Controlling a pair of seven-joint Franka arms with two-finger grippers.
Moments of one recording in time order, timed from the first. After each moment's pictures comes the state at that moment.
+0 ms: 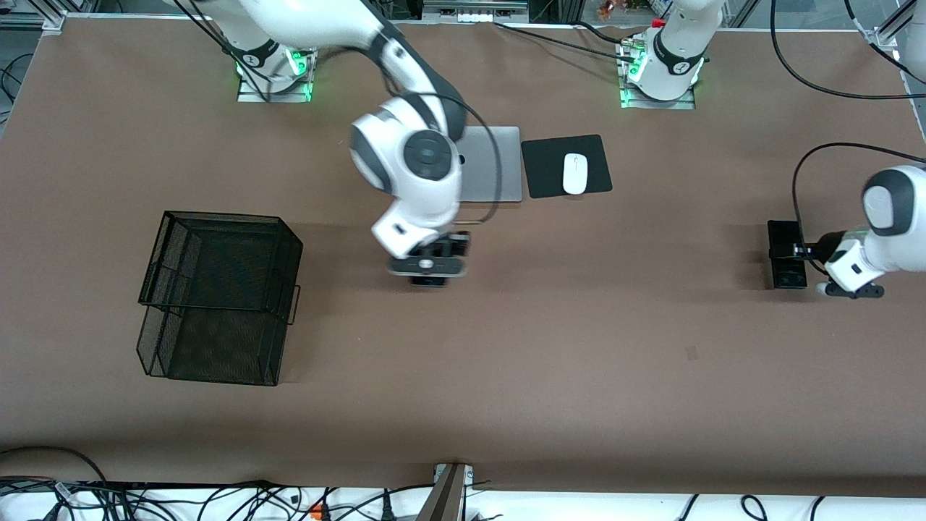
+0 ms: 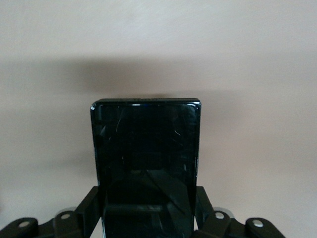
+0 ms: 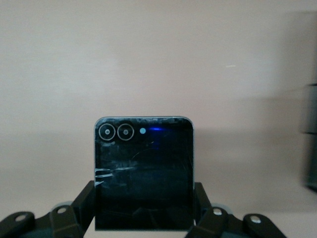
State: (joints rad) left arm 0.65 0.56 -0.34 -1.77 0.19 1.94 0.26; right arm 0.72 0.63 -0.08 -1.30 -0.08 1.90 0.69
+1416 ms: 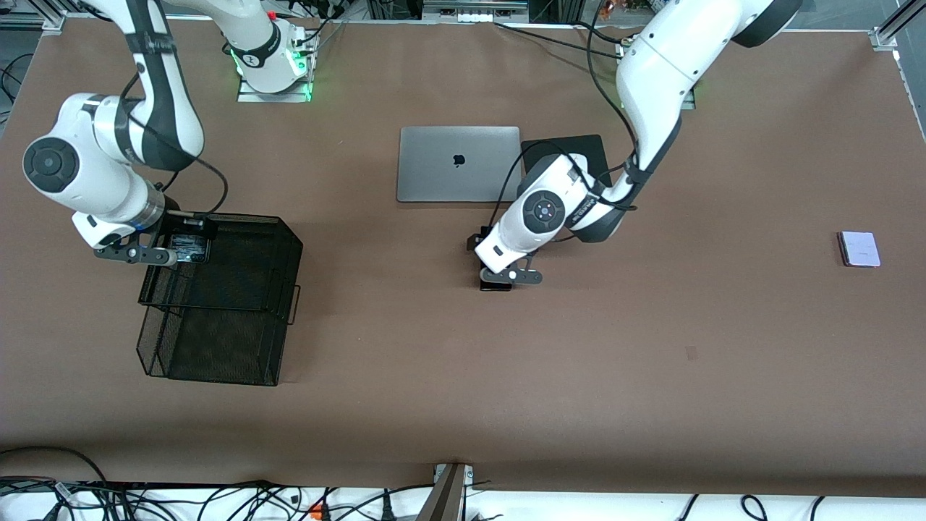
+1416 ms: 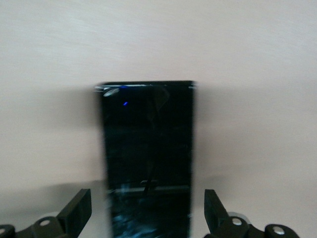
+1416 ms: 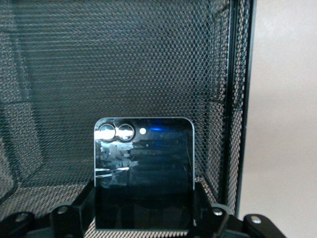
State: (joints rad) left arm -0.33 0.74 -0.34 -1.65 -0.01 2.30 -0.59; right arm 0.64 0.23 -0.70 -2.13 0.10 2.19 -0.01
